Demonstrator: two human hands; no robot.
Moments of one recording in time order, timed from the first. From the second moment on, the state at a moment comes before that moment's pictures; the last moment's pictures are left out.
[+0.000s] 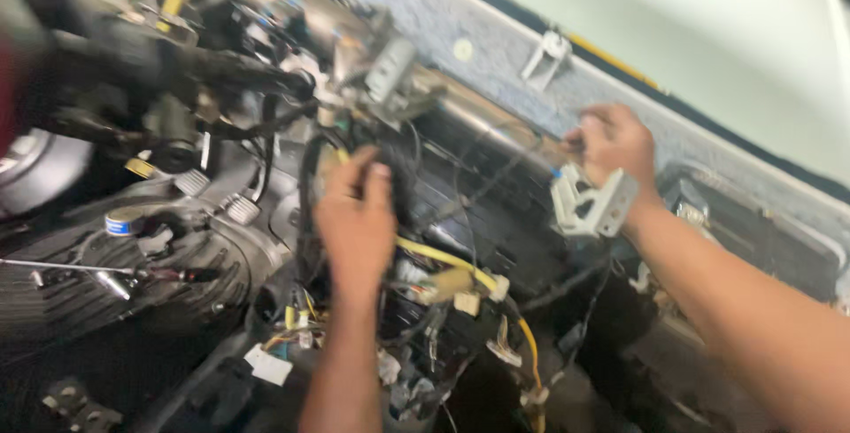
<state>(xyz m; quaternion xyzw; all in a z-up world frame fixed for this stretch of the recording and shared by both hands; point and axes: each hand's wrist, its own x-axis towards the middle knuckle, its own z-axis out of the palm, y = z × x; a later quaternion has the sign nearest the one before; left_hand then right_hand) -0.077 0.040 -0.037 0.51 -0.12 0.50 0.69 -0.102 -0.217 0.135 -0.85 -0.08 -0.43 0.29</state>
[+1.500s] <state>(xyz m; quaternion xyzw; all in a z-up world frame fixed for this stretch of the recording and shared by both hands) -0.064 0.049 -0.080 0.25 -0.08 0.17 0.95 0.004 -0.010 0.039 -0.80 -0.23 -0.35 -0.43</state>
